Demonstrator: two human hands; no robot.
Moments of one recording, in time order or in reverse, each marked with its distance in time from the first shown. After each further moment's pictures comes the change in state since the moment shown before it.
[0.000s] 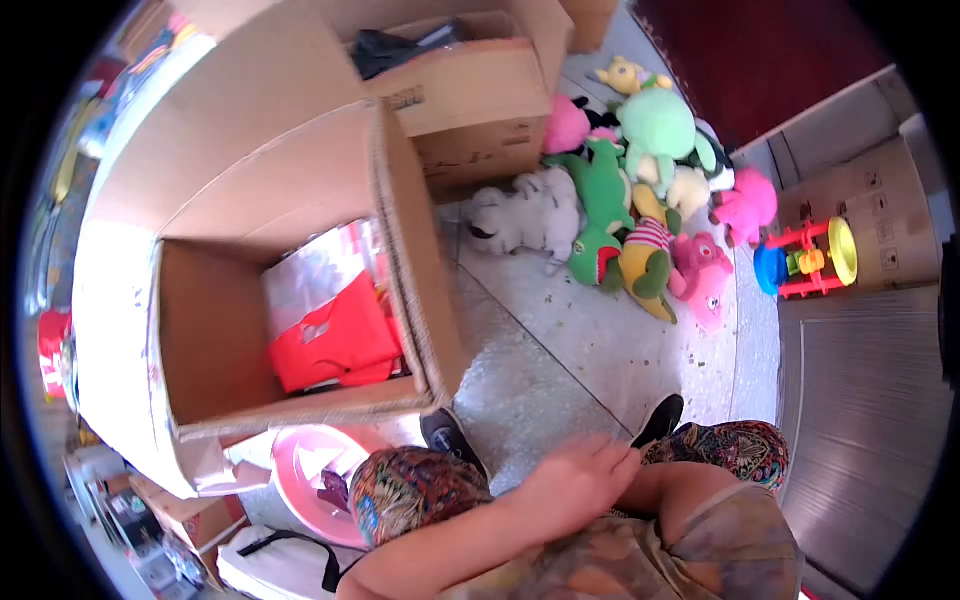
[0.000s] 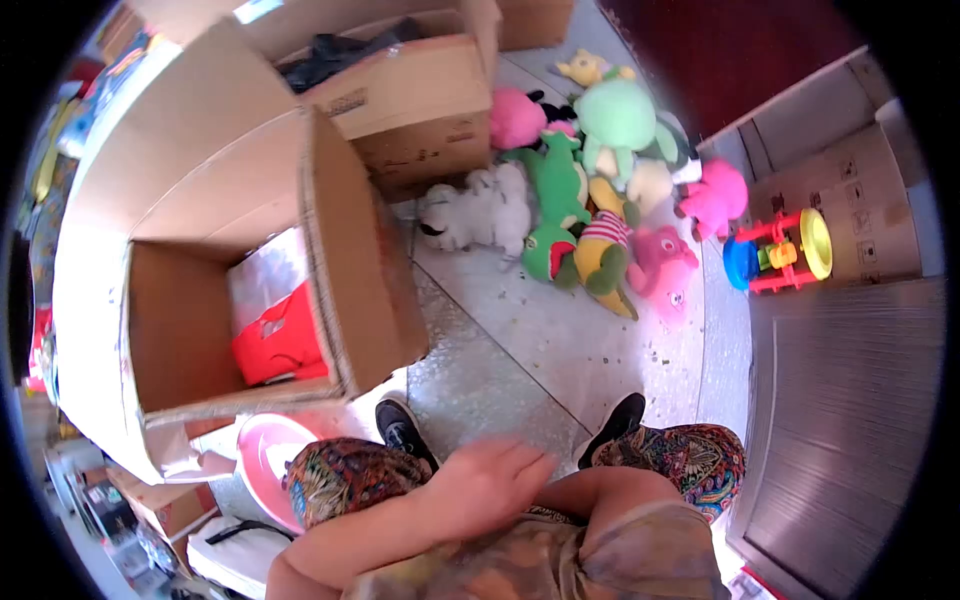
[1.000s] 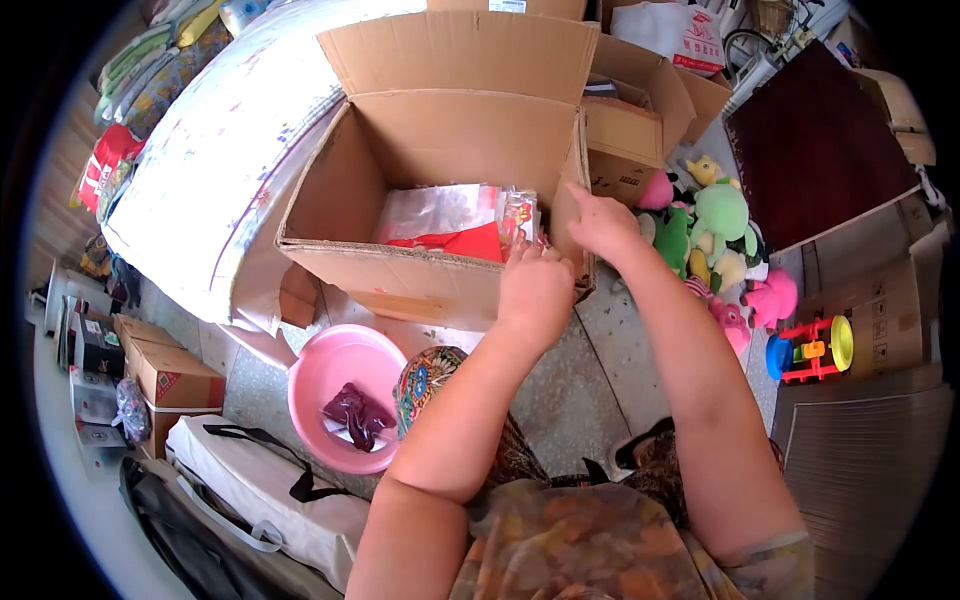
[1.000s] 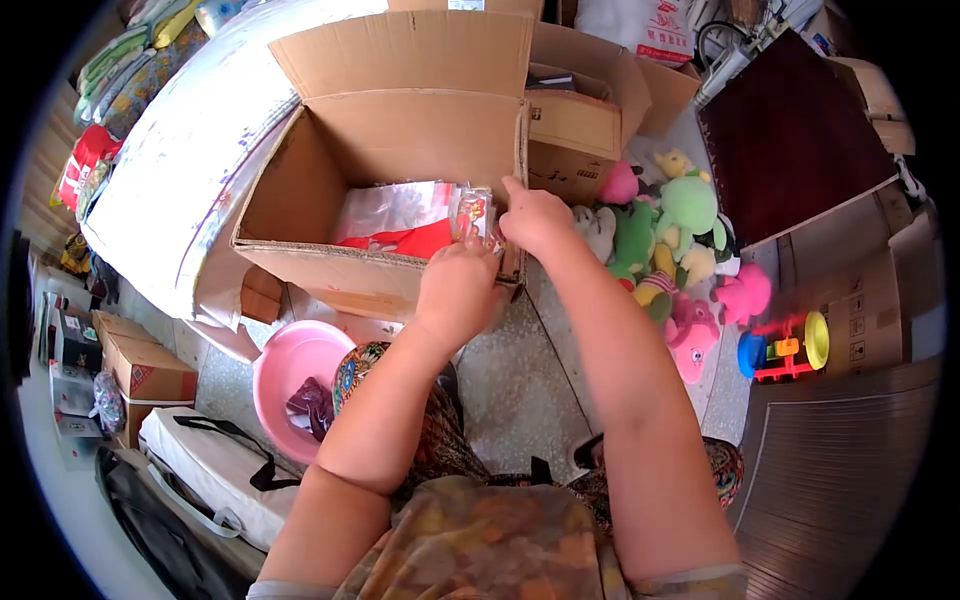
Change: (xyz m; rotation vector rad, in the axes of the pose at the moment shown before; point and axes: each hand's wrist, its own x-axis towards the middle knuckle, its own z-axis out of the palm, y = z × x) left_hand -0.076 -0.037 -0.080 0.724 0.454 -0.529; right_hand -0.050 -0.243 -0.305 -0.216 0.674 -0.182
